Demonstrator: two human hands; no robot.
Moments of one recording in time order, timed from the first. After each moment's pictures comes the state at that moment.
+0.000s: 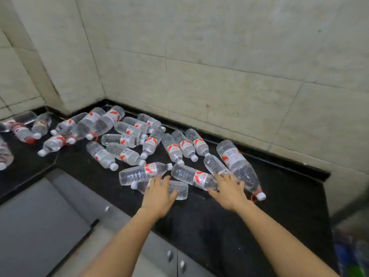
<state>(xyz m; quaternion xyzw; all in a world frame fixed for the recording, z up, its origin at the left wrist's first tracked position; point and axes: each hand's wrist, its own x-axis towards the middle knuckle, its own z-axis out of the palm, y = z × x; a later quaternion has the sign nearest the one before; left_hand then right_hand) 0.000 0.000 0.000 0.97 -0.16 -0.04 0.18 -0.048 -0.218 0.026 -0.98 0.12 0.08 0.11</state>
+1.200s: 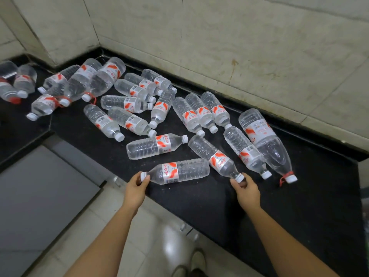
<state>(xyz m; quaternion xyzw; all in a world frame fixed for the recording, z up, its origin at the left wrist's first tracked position) 0.040 0.101 -0.093 0.78 0.18 -0.14 0.58 -0.035 -0.201 -0.084 -0.79 0.40 -0.02 0.46</state>
